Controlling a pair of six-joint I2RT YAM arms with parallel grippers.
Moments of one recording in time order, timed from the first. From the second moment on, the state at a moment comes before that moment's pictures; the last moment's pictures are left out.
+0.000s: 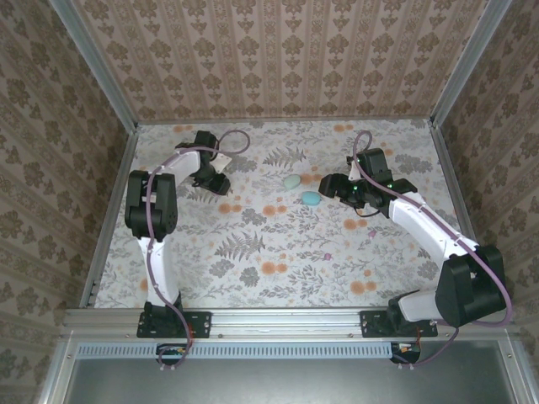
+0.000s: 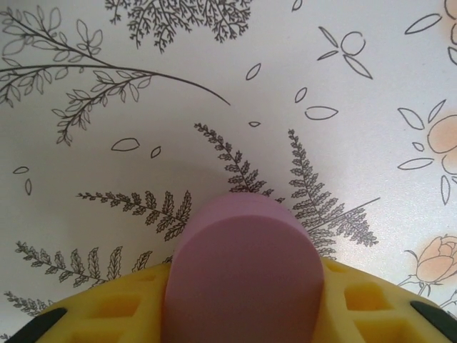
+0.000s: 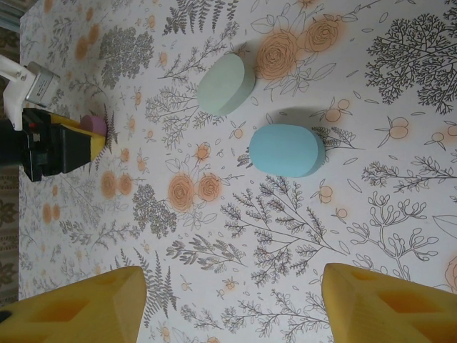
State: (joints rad) left arm -0.23 2.11 1.56 -0.78 0.12 0.30; right arm 0.26 1.36 0.99 -0.47 -0.32 0.61
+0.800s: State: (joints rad) left arm -0.53 1.41 1.22 -0.55 0.63 0.64; right arm 0.38 1.34 1.17 -0.30 -0.76 0.76
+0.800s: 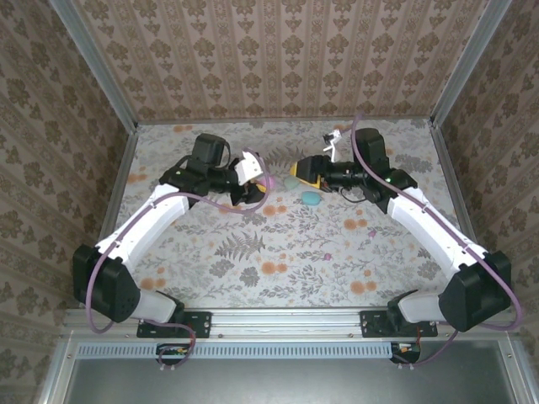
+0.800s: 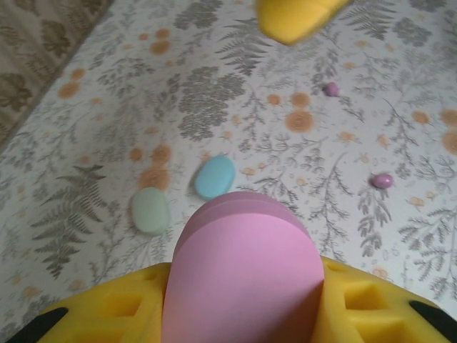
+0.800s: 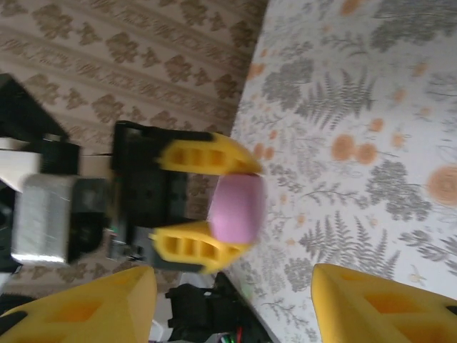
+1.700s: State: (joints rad) left arm -0.56 1.40 1.25 -0.57 0.61 0.66; right arm 0.48 1.58 1.32 -0.38 -0.78 0.76
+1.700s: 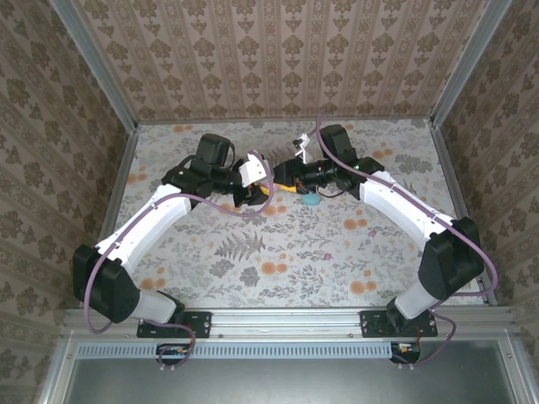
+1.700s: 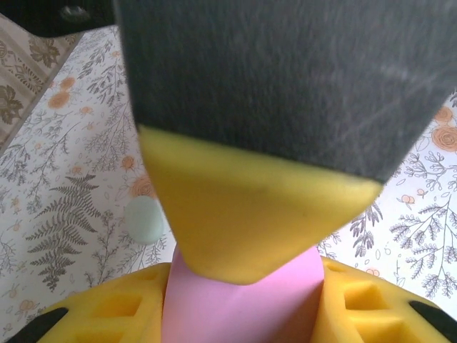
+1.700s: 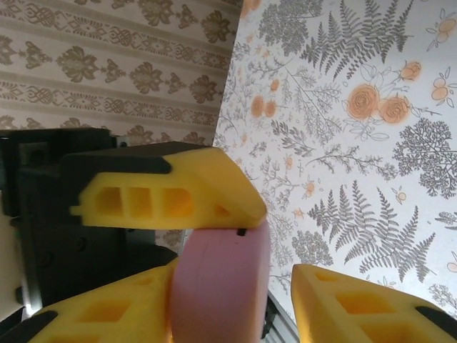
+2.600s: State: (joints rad) left arm -0.38 1.25 0.94 0.20 0.83 0.16; right arm 0.33 1.48 1.09 0.46 -0.96 1.37
